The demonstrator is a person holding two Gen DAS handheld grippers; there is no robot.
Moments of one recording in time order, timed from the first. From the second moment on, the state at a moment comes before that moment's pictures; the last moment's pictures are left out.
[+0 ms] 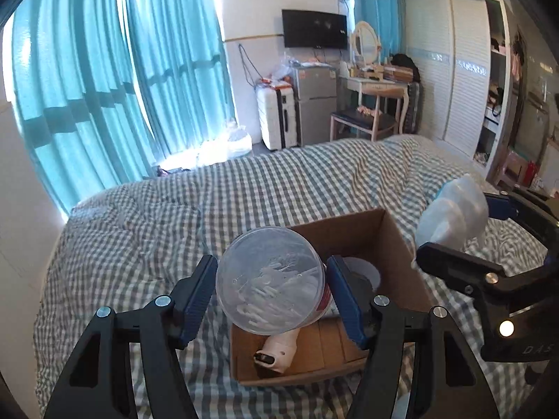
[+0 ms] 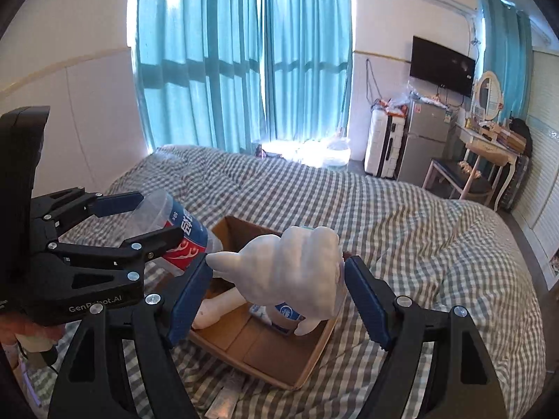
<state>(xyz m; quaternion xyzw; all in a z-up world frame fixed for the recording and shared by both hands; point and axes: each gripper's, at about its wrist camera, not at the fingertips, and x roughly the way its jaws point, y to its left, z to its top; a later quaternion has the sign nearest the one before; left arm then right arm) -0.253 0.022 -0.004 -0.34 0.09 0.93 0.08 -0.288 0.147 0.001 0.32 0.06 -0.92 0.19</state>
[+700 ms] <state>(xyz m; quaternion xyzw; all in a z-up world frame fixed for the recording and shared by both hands) -0.271 0.018 -0.079 -0.35 0.08 0.93 0.07 -0.329 0.149 -0.116 0.38 0.11 -0.89 0.25</state>
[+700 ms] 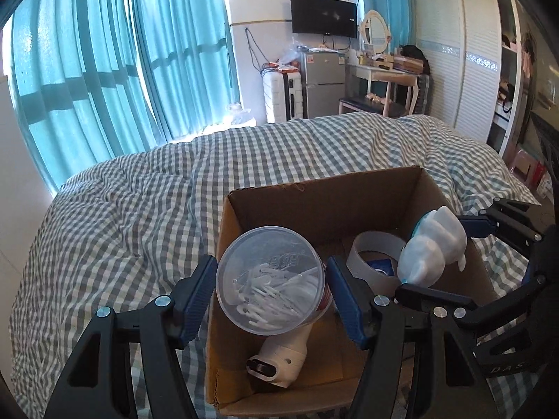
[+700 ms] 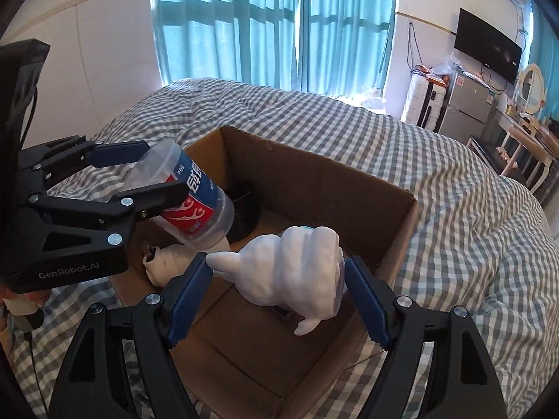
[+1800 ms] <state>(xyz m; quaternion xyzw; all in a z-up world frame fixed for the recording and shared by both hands) -0.146 -0.008 0.014 -0.33 0.02 0.94 0.06 -0.176 0.192 0.012 0.26 0.04 -0.95 0.19</state>
